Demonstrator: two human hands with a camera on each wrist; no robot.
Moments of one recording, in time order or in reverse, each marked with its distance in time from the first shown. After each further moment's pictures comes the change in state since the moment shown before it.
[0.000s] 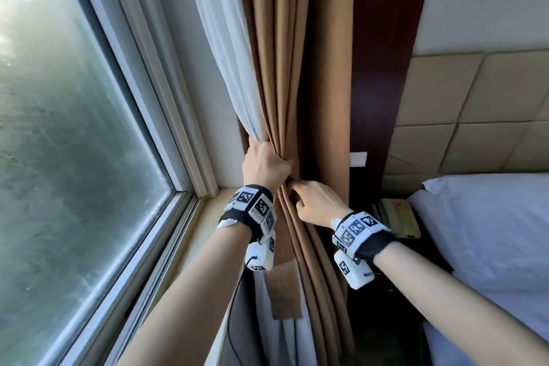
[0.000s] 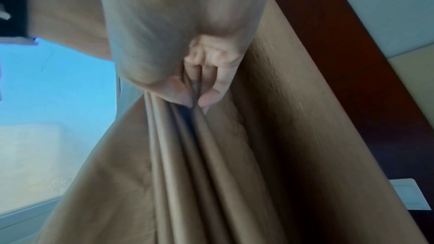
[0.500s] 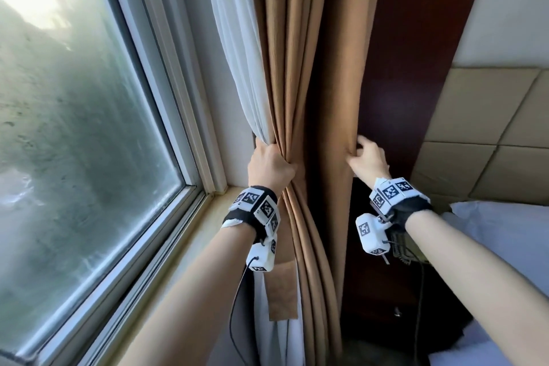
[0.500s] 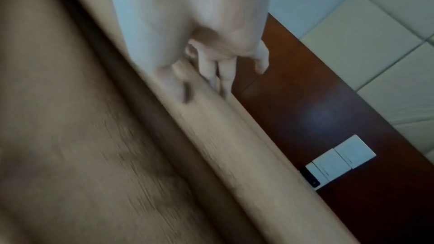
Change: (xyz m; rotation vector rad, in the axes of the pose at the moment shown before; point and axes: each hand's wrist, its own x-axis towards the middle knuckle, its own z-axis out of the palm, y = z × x) left_hand 0.012 0.013 0.007 0.073 0.035 -0.103; right_hand 0.067 0.103 -0.061 0.453 0.359 0.396
